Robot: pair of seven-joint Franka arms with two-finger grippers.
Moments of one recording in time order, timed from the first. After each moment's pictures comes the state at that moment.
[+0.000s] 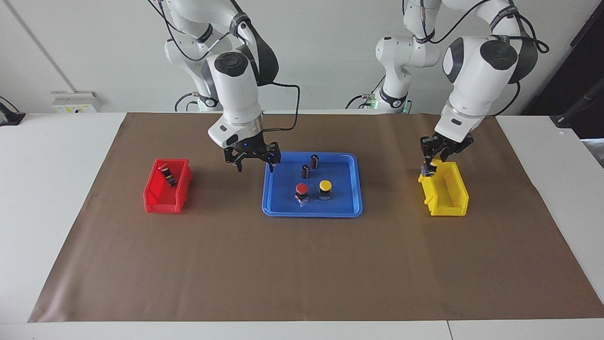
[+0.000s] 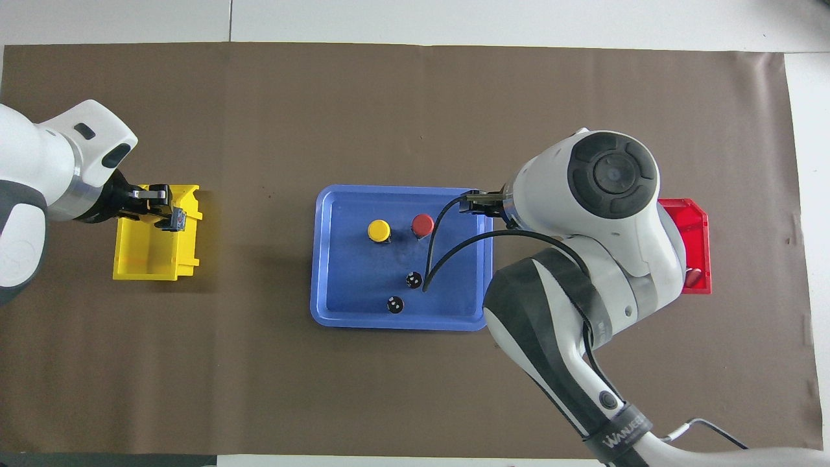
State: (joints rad) left arm -0.19 -0.04 0.03 -1.92 0.04 1.86 -0.15; right arm 0.19 0.15 0.29 -1.84 -0.05 2.09 0.59
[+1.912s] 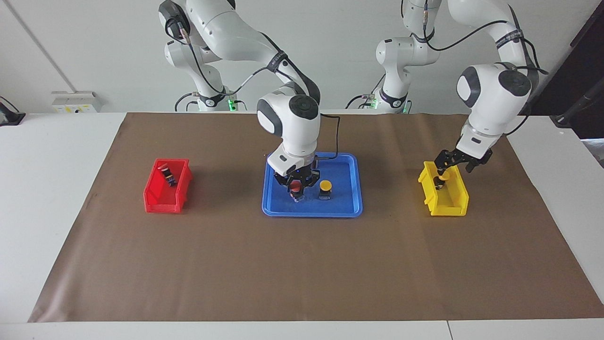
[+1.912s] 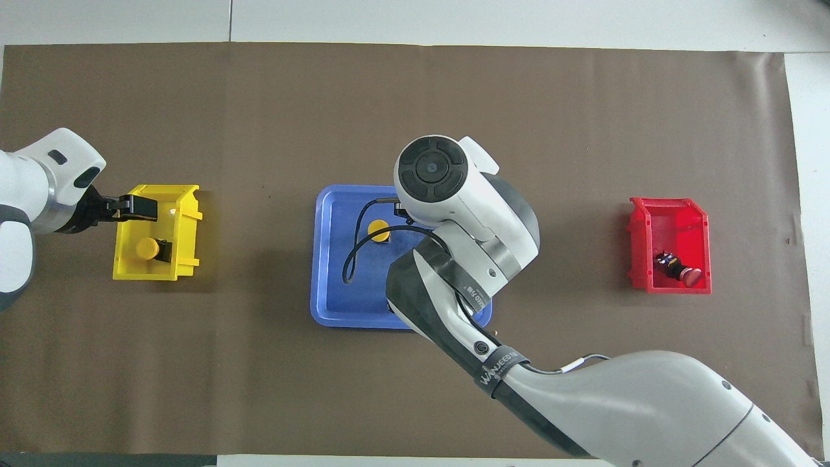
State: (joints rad) left arm -0.08 -0.04 0.00 -1.96 0.04 1.96 -0.06; right arm 0.30 0.43 0.28 -1.55 -0.22 1.94 0.67
